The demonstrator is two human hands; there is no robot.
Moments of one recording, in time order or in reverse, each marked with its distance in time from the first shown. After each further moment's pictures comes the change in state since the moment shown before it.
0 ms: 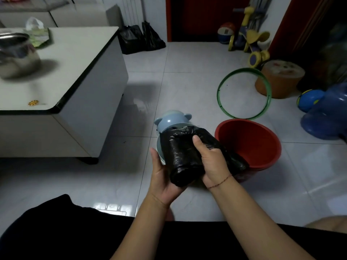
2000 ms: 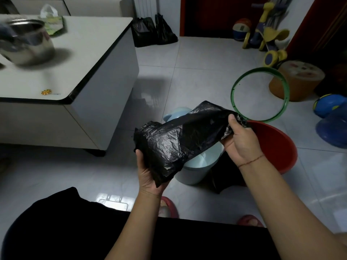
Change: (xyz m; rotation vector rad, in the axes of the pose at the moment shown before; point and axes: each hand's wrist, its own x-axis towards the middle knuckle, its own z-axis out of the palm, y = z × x) left_hand -0.001 0.043 -0.057 -0.033 -0.027 0.397; right_hand 0.053 -0.045 -0.007 0.110 -0.036 -0.104
